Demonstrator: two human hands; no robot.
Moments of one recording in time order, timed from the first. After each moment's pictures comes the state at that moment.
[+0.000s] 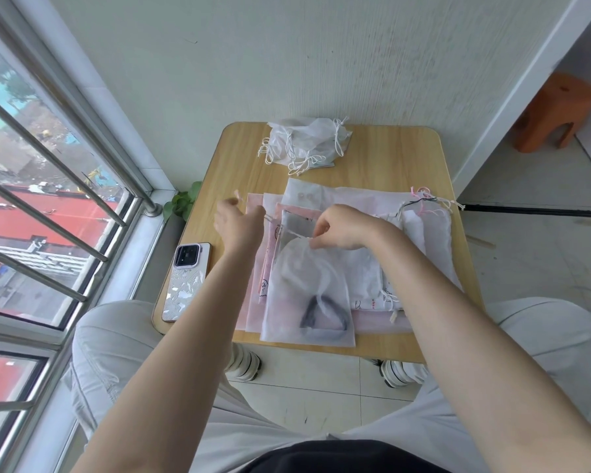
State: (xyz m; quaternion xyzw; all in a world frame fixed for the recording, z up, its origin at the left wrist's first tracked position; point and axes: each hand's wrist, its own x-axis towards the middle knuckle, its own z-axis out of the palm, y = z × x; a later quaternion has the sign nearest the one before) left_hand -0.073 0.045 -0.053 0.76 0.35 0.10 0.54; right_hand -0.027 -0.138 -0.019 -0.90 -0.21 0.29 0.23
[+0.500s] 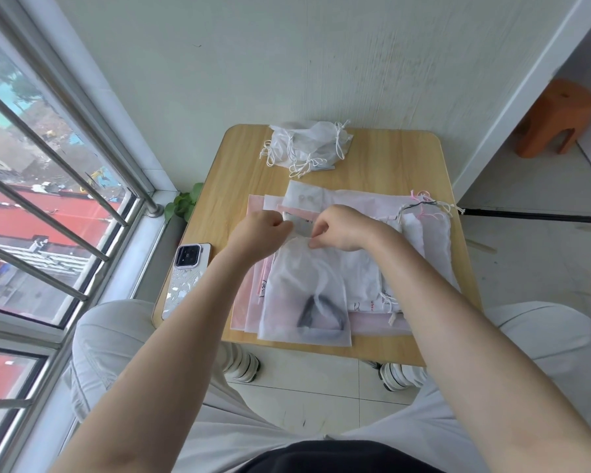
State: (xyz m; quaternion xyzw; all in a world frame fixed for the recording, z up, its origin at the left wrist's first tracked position) left_hand -0.079 0.035 -0.036 0.94 0.13 -0.07 0.30; right_hand -0.026 -0.136 -0.018 -0.90 -0.23 0.27 0.24
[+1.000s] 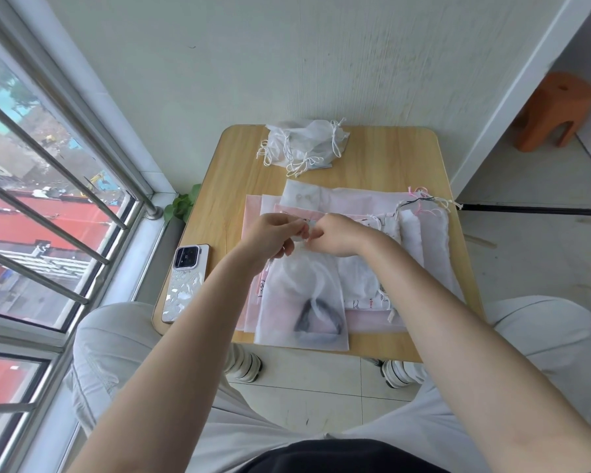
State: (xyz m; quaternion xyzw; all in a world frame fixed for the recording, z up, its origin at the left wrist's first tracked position) left_hand -0.084 0.022 -0.041 0.77 0.13 -0.12 0.61; right_hand -0.034 -0.134 -0.030 -0.90 -0.21 0.30 0.23
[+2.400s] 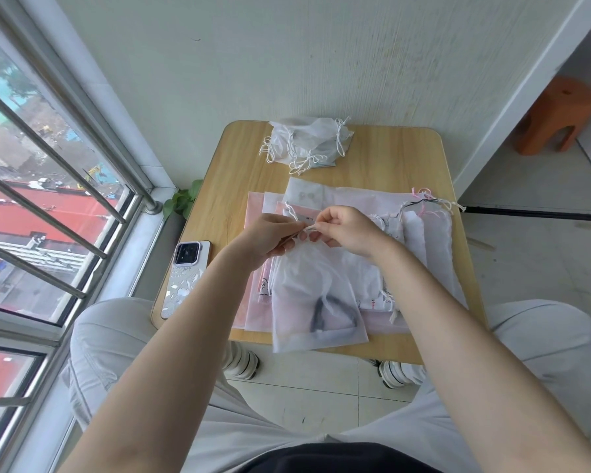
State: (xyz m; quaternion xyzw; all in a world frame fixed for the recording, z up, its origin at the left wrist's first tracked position) left_hand -0.078 0.033 -0.047 0.71 0.14 -0.18 0.66; right_hand -0.037 -0.146 -0.045 -0.79 -0.10 0.27 0.55
